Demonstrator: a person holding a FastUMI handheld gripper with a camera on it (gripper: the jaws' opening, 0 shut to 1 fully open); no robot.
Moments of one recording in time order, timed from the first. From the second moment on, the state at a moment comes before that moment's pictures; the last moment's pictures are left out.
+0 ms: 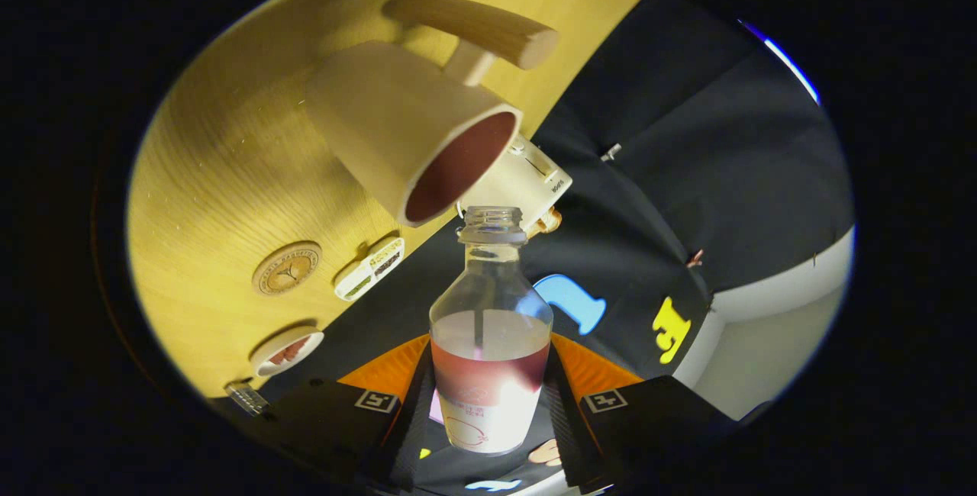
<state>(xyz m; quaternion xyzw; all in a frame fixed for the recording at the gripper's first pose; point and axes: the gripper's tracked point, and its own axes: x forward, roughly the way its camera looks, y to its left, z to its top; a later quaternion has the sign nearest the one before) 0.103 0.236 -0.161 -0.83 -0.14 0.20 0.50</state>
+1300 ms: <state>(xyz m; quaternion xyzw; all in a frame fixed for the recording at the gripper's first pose) 0.106 0.192 -0.133 -0.11 0.09 0.13 0.98</state>
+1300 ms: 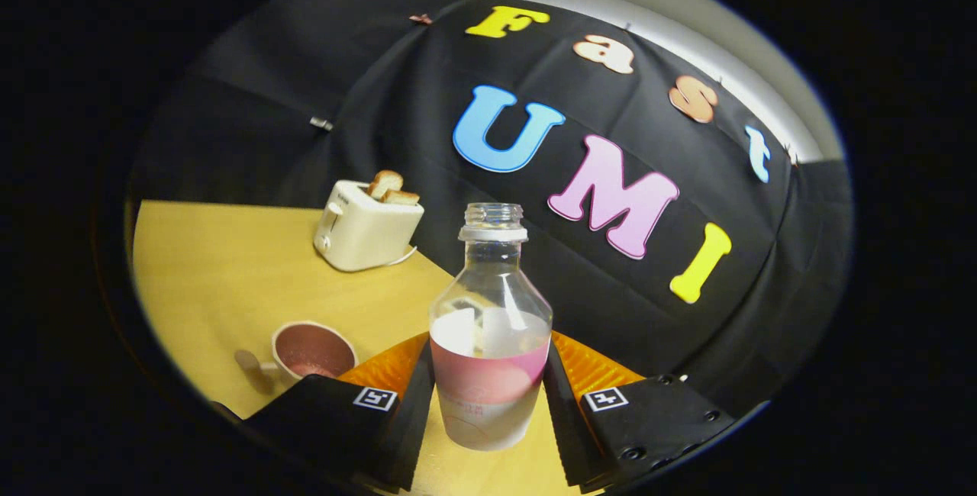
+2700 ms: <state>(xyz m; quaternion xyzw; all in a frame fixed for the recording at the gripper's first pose) 0.222 0.156 -0.244 0.07 0.11 0.03 0.99</state>
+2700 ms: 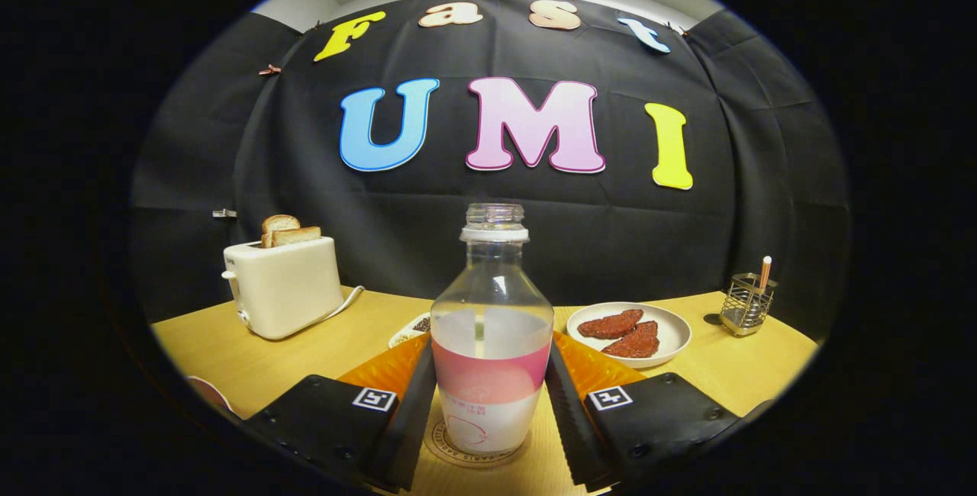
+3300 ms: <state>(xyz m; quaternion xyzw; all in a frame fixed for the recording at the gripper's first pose) 0.224 0.167 -0.255 0.06 0.11 0.04 0.99</state>
